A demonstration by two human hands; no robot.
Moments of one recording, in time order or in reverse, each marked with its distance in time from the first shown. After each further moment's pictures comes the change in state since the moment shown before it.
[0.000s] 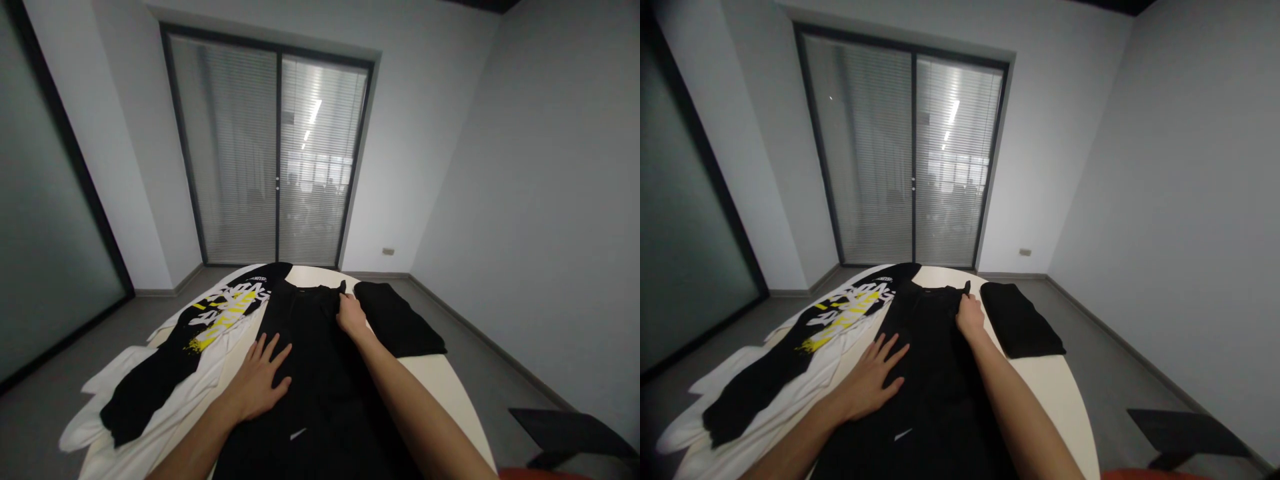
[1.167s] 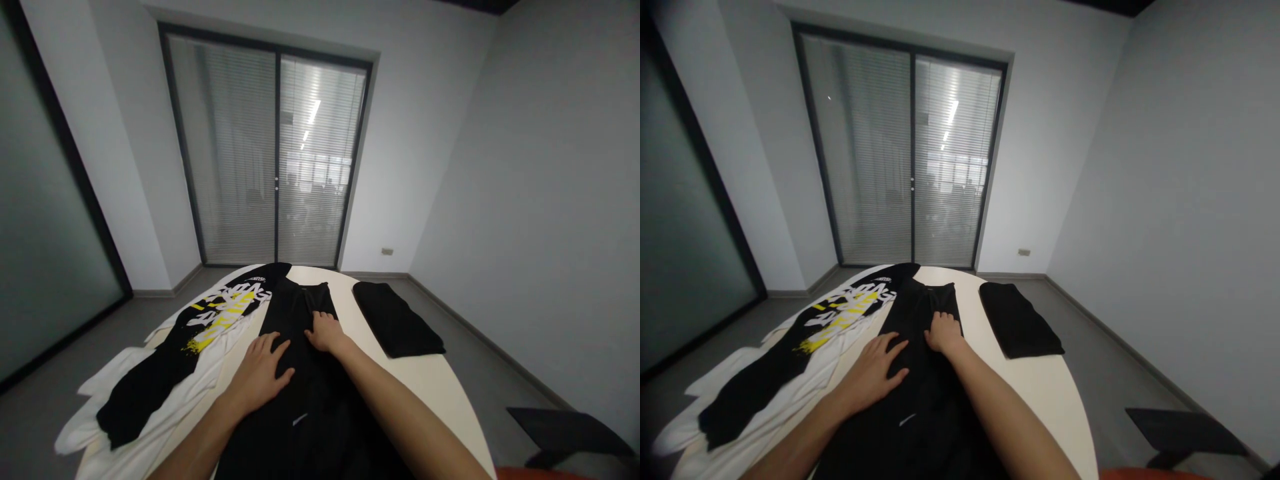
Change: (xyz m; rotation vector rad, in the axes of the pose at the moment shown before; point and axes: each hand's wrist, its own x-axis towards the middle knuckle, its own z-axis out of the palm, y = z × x) left_hand 0.013 0.003 0.003 0.042 0.211 0.032; right_hand -0.036 -0.050 0.023 -0.073 -0.273 -0.193
